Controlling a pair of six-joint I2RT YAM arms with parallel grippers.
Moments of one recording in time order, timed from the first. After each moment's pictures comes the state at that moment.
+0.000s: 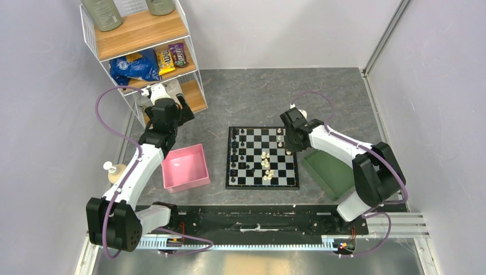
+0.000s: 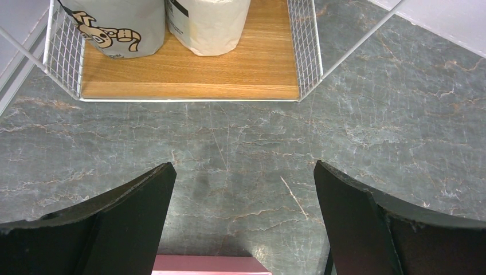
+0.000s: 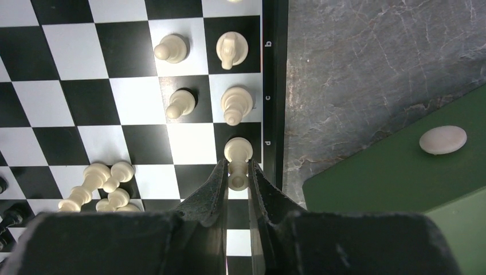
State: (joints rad) left arm -0.18 1.15 0.87 -0.18 -0.37 -0.42; right arm 0.53 1.58 1.01 -0.58 0.22 0.55
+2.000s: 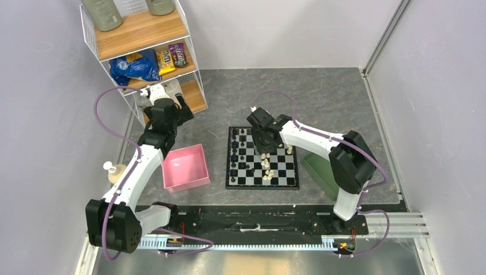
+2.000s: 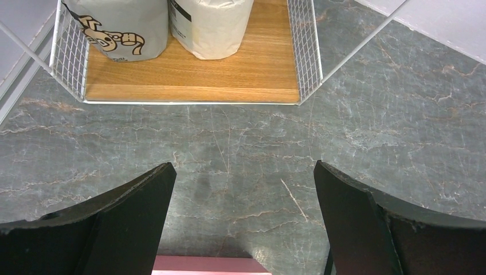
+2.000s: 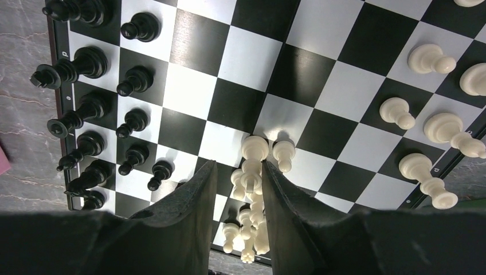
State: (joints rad) left arm -0.18 1.14 0.87 -0.18 -0.37 -0.42; right arm 0.77 1.80 1.31 -0.67 0.10 0.50
